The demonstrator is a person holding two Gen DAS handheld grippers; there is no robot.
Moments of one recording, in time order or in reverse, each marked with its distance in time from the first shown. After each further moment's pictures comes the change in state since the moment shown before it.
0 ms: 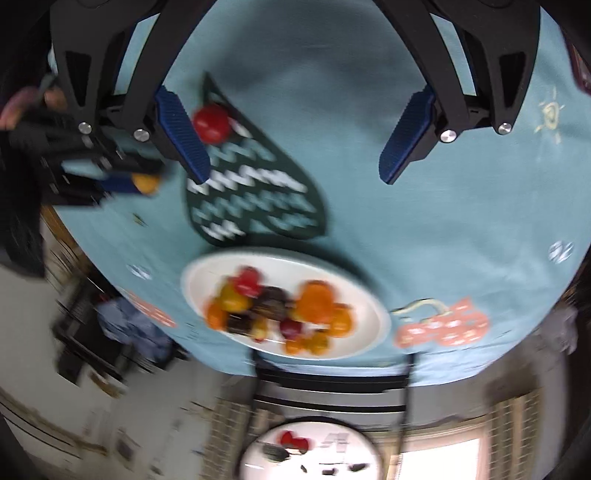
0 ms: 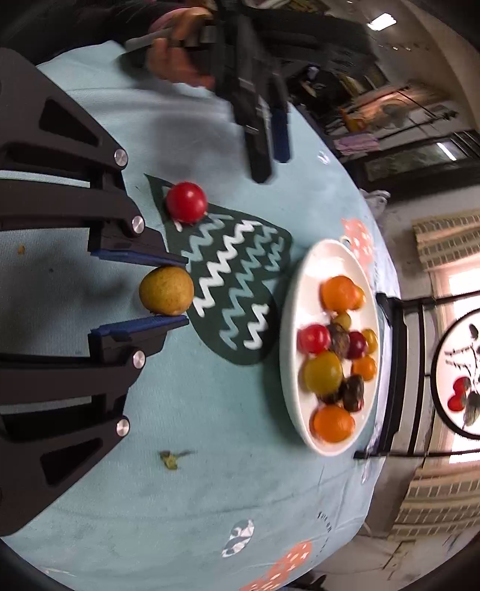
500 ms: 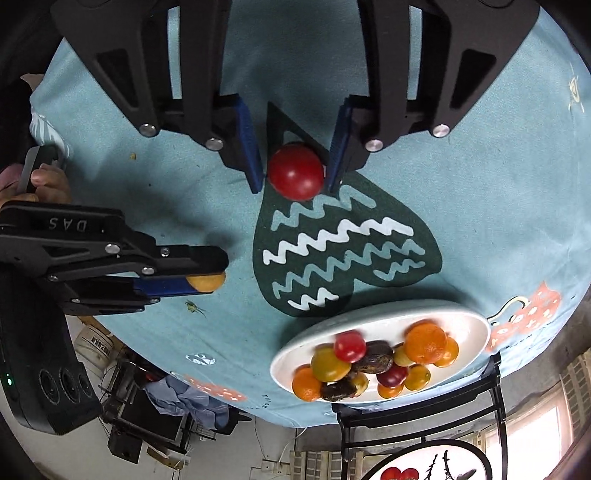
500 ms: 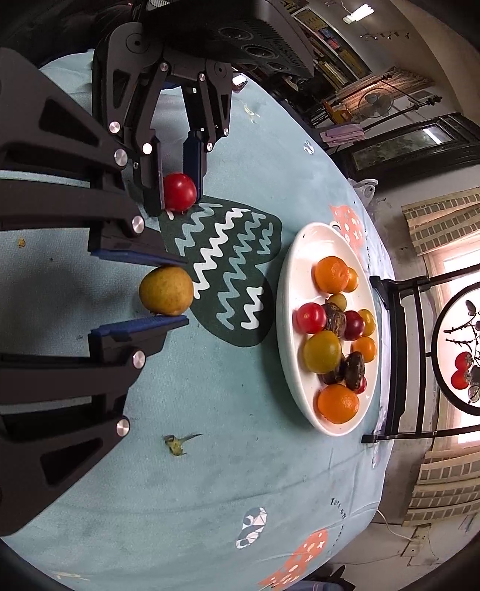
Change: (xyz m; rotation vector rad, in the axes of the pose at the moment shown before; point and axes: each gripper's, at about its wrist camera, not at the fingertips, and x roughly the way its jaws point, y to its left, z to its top) left arm 0.032 -0.053 -0.024 0.211 0.160 -0.067; right arm -0.003 -0.005 0.003 0.029 -0.005 -0.004
